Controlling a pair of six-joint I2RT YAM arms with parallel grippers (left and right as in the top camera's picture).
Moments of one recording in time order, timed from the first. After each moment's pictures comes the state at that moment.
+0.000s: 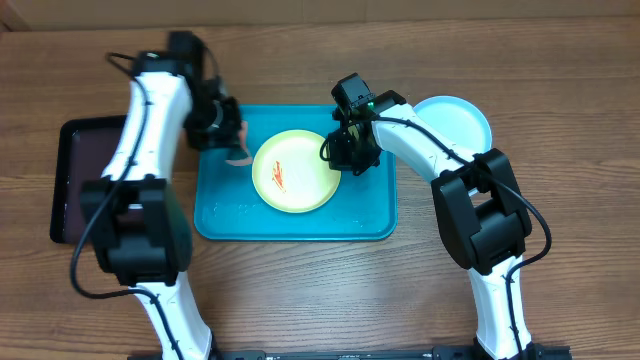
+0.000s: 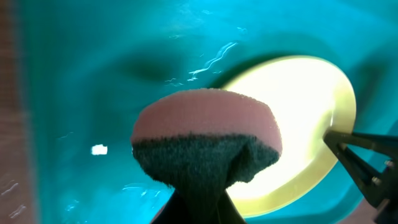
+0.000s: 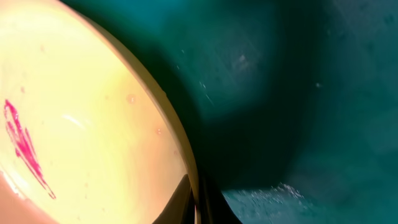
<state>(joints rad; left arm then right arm) -0.02 2.08 1.79 -1.21 0.26 -0.25 0.49 2.25 1.71 -0.83 -0.27 0.43</state>
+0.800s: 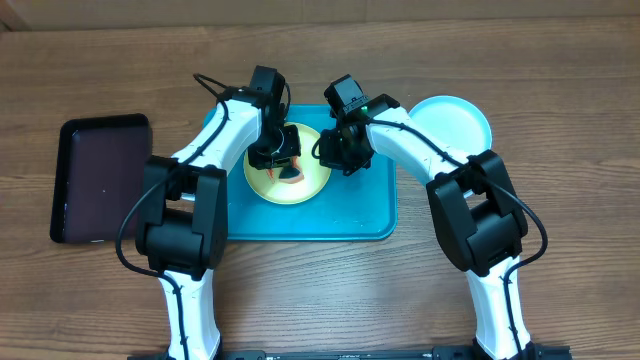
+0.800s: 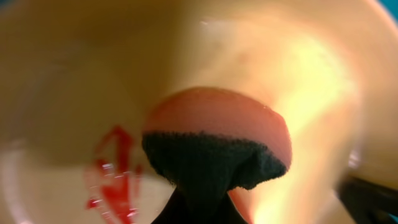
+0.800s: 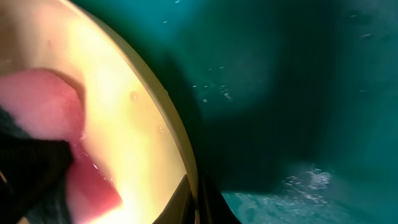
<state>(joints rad) -0.24 2.16 1.58 -0.89 0.16 -0.39 0.52 2.26 1.70 -0.78 -0.26 0.58</state>
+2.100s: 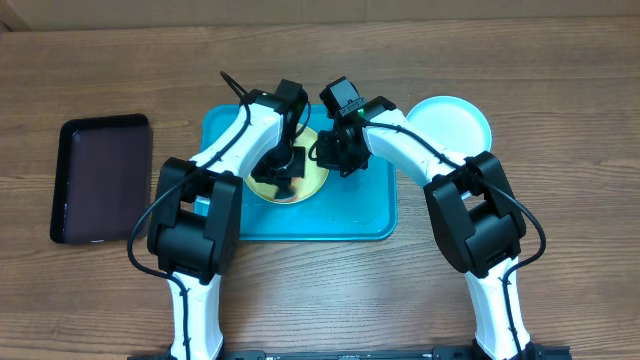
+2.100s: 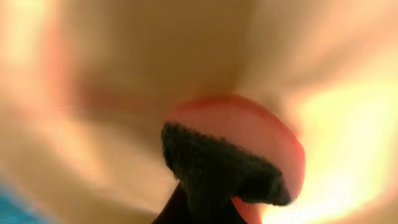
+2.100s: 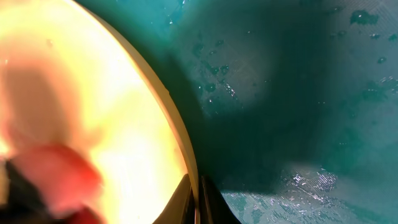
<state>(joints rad) -0.32 2.16 1.59 -1.08 -0.03 -0.33 0.53 2.26 1.69 -0.77 -0.24 0.59</state>
